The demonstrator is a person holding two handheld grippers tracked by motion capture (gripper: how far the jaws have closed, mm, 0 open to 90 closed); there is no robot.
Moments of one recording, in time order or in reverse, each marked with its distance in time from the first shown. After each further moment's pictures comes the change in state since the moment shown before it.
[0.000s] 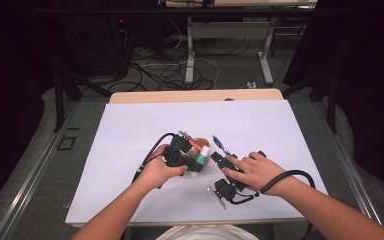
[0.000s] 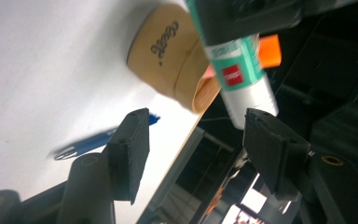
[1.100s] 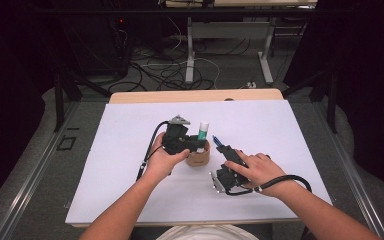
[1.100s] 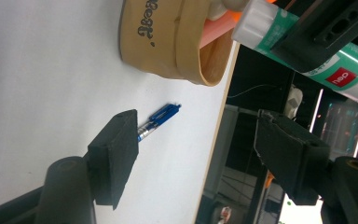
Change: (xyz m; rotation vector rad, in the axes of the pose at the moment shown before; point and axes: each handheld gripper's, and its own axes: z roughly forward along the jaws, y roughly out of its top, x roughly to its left) left arm 0.015 0.019 -0.006 -0.368 0.079 -0.033; right arm 0.002 -0.014 0.015 0.021 0.012 0.347
